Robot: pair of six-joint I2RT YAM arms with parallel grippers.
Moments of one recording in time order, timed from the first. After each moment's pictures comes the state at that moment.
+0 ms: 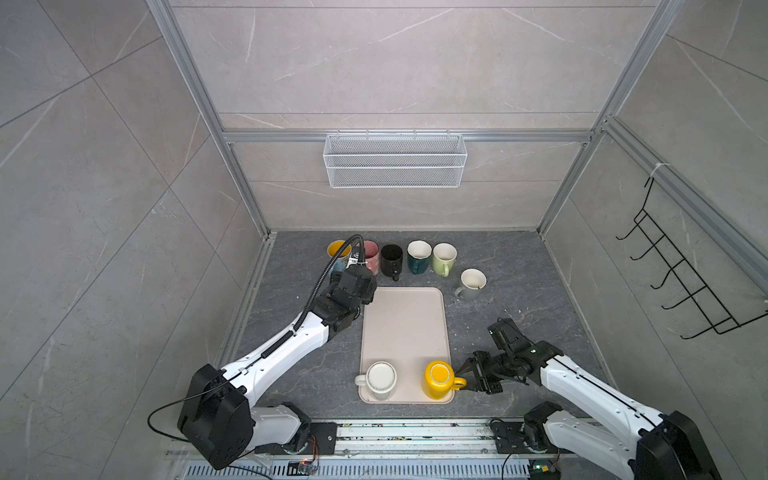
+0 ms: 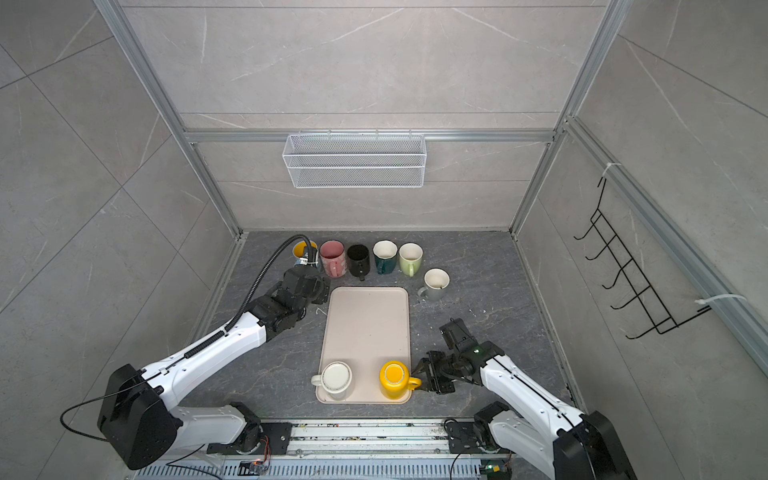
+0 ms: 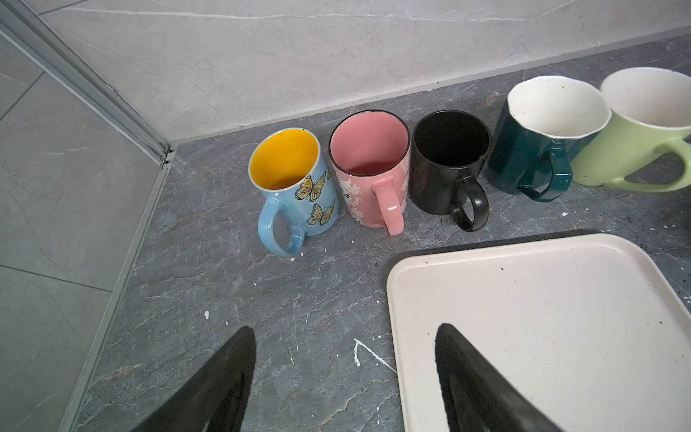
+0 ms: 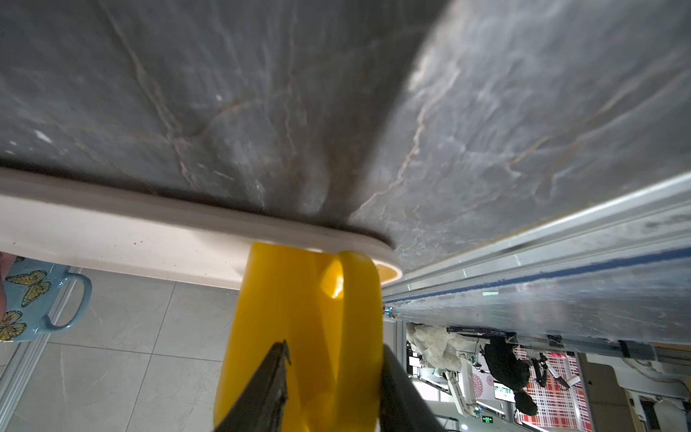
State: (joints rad) left arm -0.63 1.30 0.99 -0.31 -0.54 -0.16; right arm 0.43 1.03 0.47 -0.66 -0.68 1.89
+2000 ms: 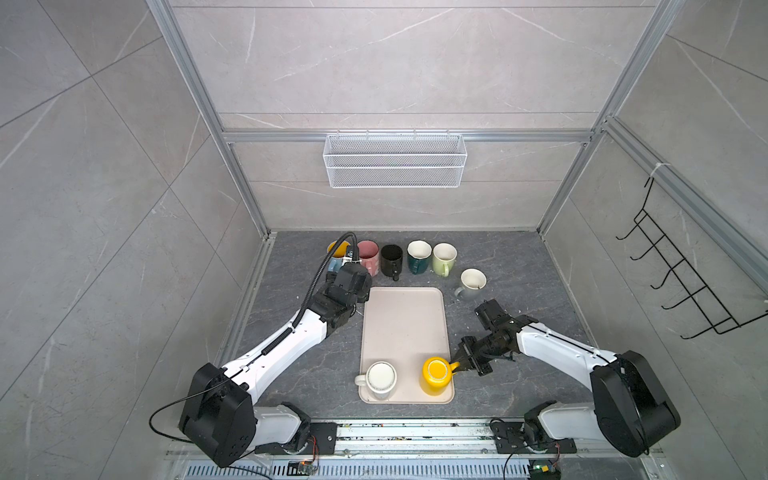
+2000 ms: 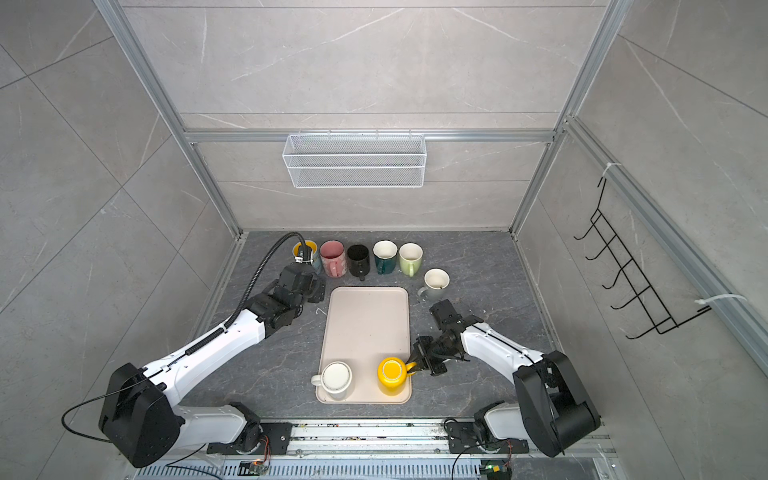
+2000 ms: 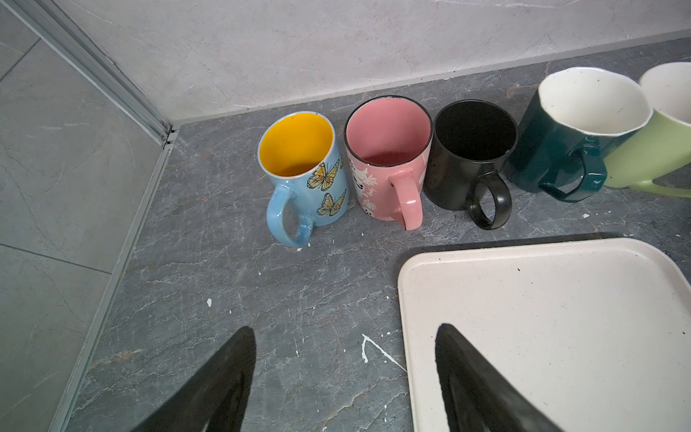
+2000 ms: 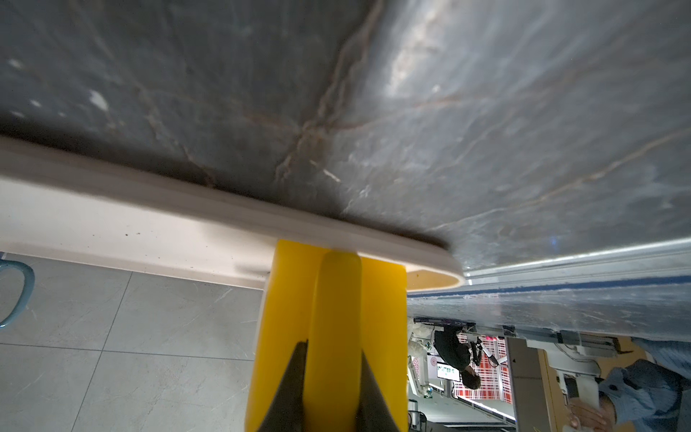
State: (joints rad) left arm -0.58 1.32 0.99 -0.33 -0.51 -0.19; right arm 0.41 1.37 0.66 -0.67 -0.75 1.64
